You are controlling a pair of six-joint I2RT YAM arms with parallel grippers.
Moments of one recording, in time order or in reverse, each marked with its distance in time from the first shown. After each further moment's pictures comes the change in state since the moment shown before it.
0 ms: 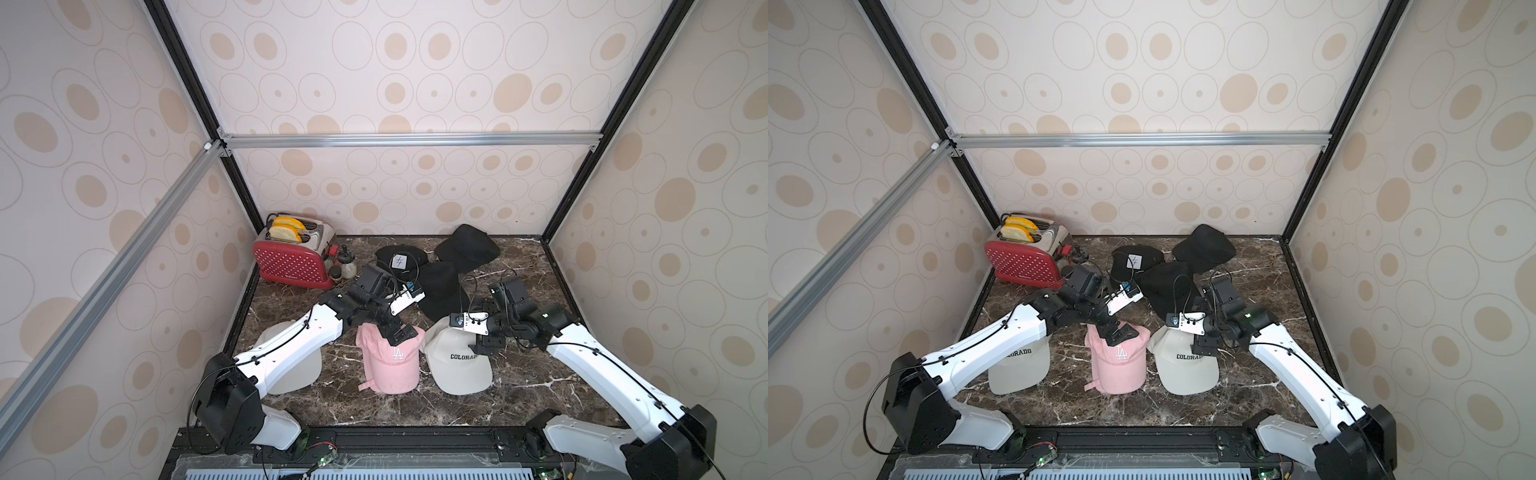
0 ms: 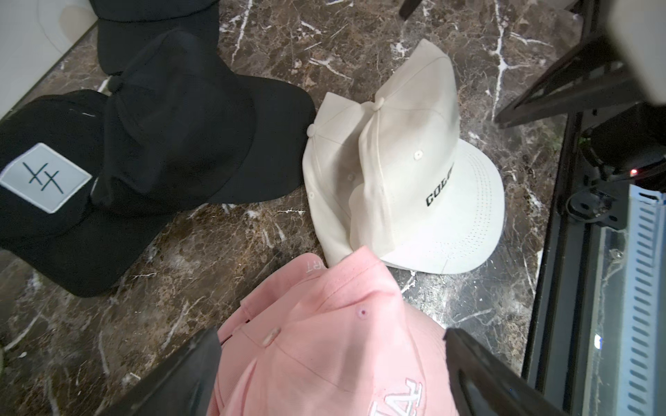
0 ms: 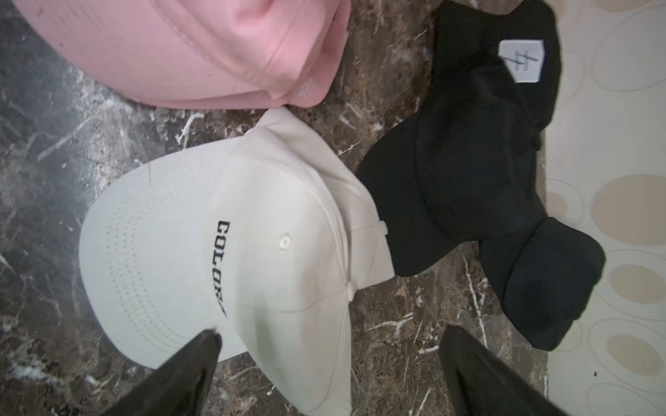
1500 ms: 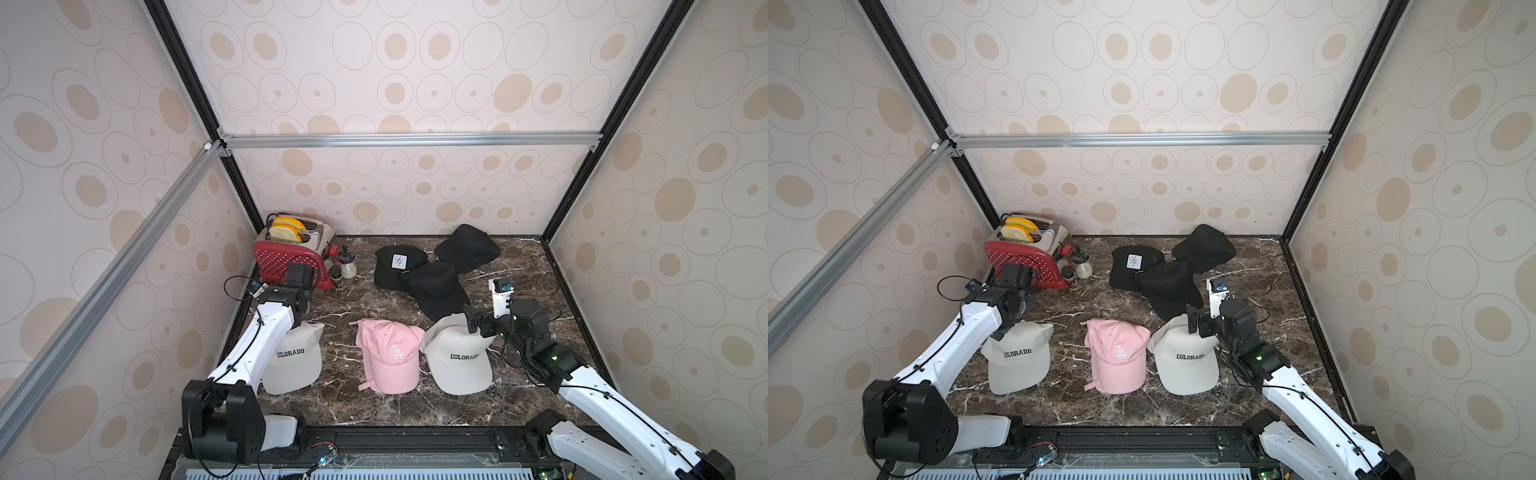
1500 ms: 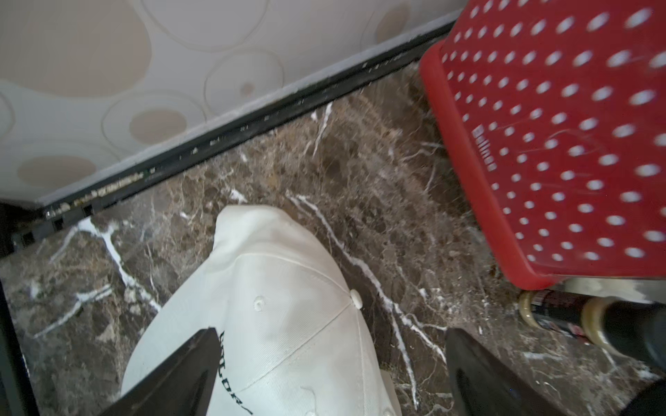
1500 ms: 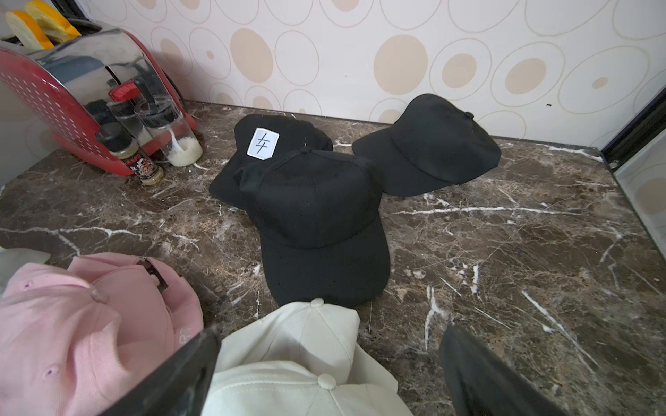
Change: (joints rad) left arm 0.595 -0.058 -0.114 -0.293 -0.849 -1.429; right arm 0.005 -0.252 -0.387 0.648 0.288 1.141
